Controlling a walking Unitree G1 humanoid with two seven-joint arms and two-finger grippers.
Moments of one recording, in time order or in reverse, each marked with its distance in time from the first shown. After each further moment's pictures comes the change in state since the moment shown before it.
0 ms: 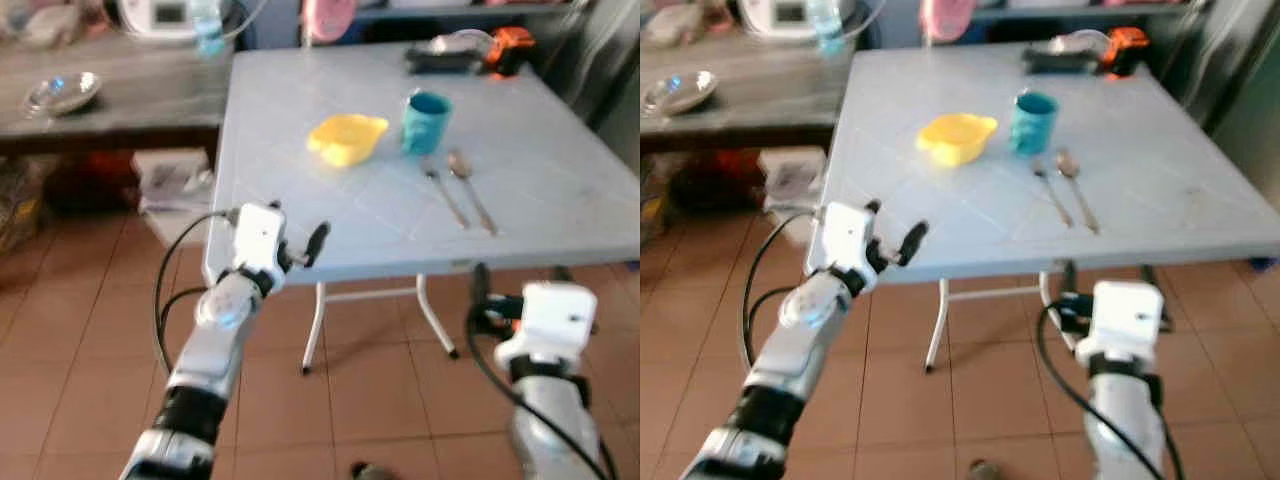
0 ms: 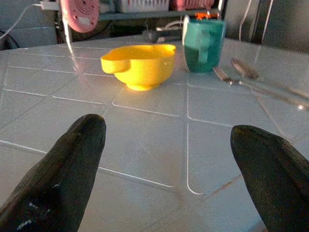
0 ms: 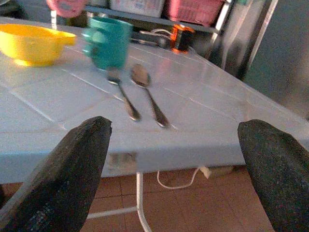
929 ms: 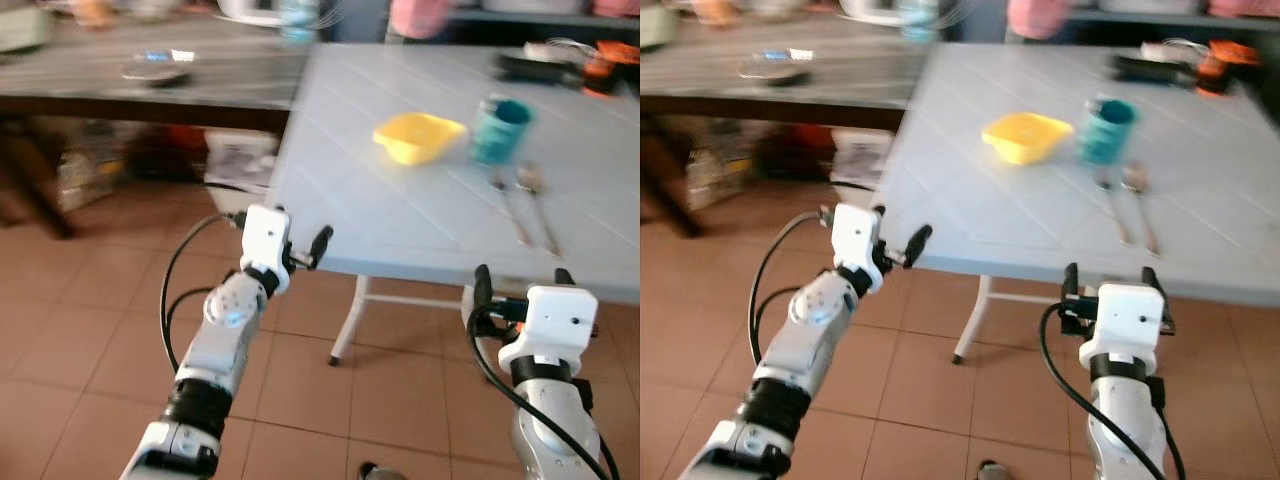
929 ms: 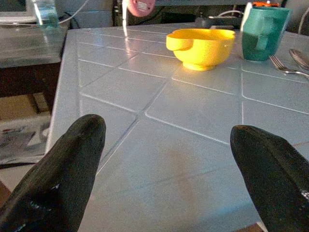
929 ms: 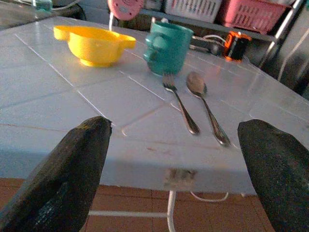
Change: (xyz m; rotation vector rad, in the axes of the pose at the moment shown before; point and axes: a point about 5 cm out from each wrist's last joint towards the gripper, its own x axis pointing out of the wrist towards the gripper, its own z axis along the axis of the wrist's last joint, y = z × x) left arm 0.009 -0.003 -0.002 -0.005 0.020 0.002; right arm -0.002 -0.004 -0.003 -0.003 0.013 -0.013
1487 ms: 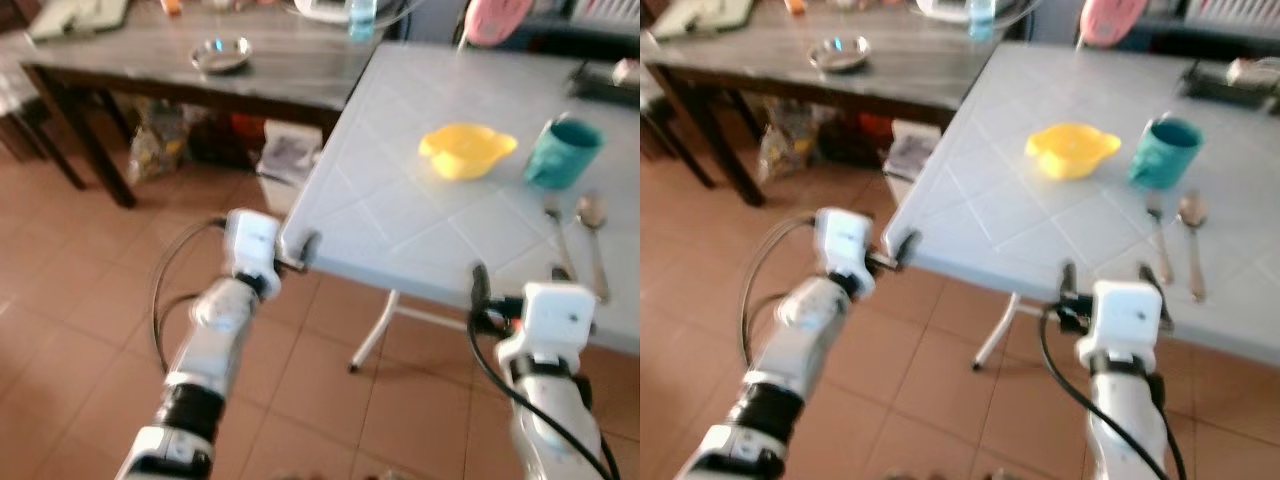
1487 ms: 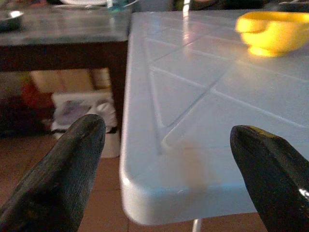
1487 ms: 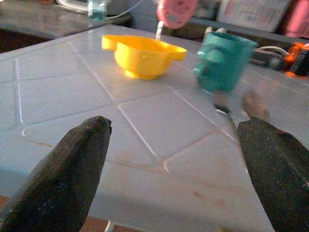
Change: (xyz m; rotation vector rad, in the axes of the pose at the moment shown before) left arm -0.007 0.005 -0.012 -0.008 0.049 0.035; right arm 0.000 0.000 -0.001 0.004 0.006 0.016
